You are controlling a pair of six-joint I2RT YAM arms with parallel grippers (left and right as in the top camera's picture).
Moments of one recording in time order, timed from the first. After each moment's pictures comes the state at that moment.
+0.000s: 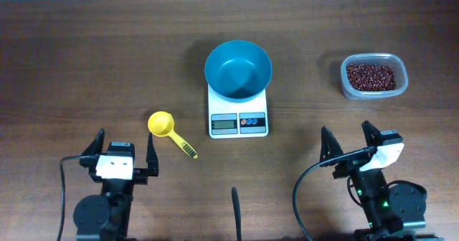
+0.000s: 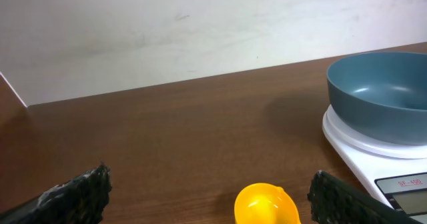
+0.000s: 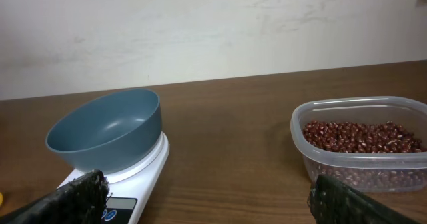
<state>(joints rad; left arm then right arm) -0.03 0.01 0.01 -0.08 -0.01 0.16 0.03 0.02 0.01 -0.06 -0.15 0.18</state>
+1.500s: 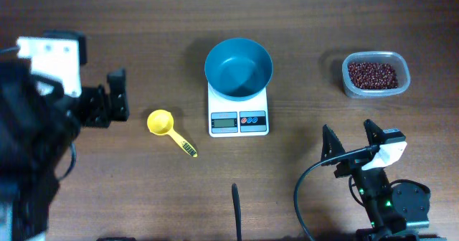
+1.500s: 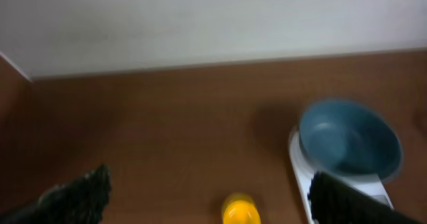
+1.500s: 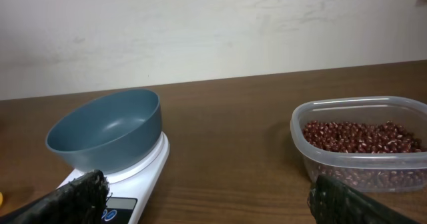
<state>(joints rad) -0.03 0.92 1.28 -0.87 0.02 0.06 0.03 0.02 0.01 -0.06 -0.15 0.18</state>
